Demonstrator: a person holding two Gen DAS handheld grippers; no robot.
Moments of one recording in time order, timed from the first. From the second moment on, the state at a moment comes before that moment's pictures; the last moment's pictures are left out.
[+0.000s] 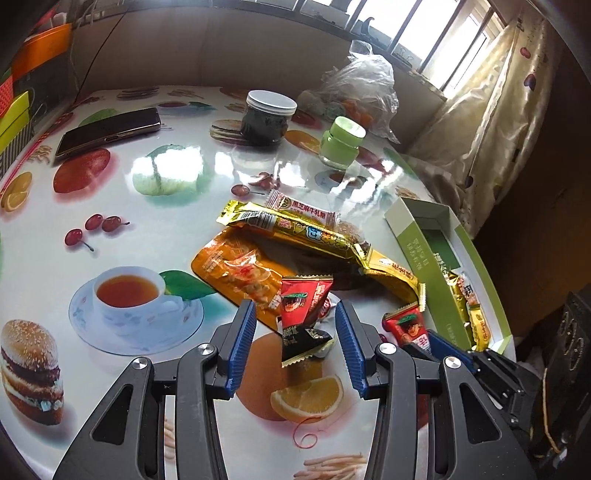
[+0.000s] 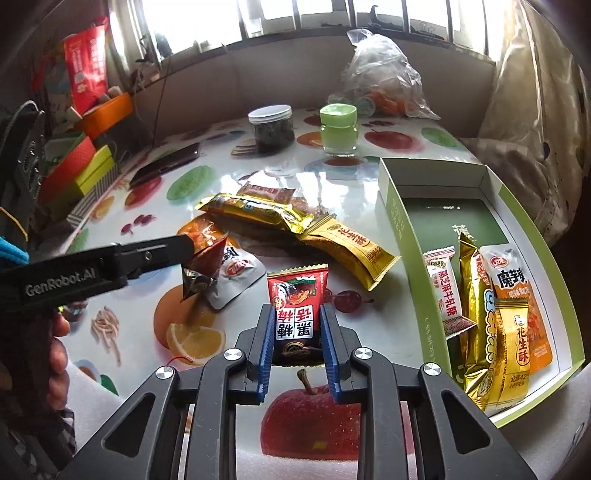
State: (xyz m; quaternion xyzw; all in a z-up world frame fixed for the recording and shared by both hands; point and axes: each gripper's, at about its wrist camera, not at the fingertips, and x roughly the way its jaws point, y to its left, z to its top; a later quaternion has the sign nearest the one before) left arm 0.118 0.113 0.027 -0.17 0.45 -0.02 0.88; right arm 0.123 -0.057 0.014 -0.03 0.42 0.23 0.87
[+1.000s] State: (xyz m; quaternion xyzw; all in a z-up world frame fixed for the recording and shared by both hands) left arm 0.133 0.095 0.006 -0.11 0.48 0.02 0.87; right arm 0.128 -0.076 0.024 0.00 0.42 0.24 0.88
